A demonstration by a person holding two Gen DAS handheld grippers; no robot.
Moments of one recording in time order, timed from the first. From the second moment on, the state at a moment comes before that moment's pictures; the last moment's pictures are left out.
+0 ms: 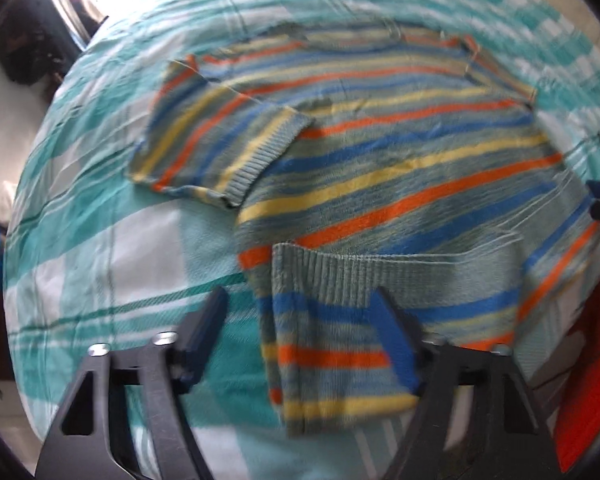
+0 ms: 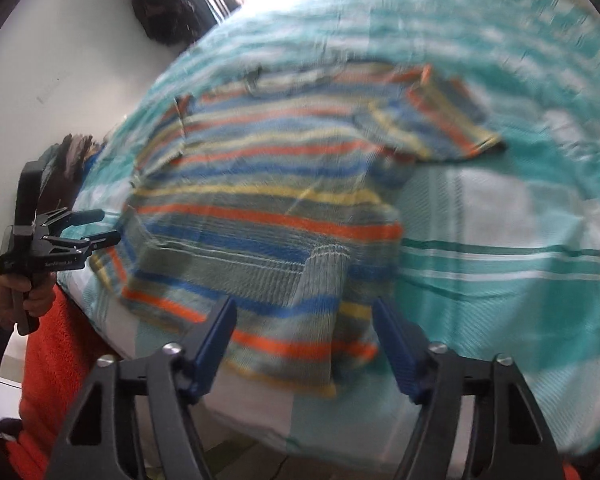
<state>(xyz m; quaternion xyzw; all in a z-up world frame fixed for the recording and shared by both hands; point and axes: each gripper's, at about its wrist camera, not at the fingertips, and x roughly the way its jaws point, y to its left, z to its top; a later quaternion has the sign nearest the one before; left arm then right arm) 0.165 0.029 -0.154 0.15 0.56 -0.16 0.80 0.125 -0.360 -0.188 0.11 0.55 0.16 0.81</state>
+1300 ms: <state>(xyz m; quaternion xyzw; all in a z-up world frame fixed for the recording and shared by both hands) 0.059 0.074 -0.154 0.10 0.57 -0.23 0.78 0.020 -0.405 -0.197 0.10 0.65 0.16 0.74</state>
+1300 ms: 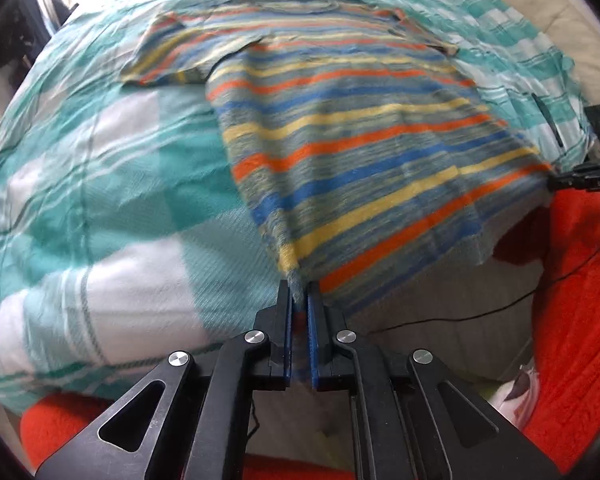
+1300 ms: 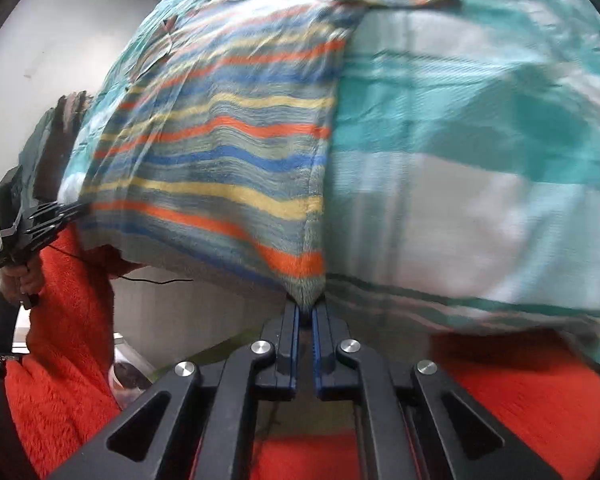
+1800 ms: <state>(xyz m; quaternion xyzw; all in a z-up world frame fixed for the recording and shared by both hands) 0.068 0.069 -0.141 0.15 0.55 -0.14 0.81 0.016 -0.397 -0.183 0.03 0.64 0.05 0.77</state>
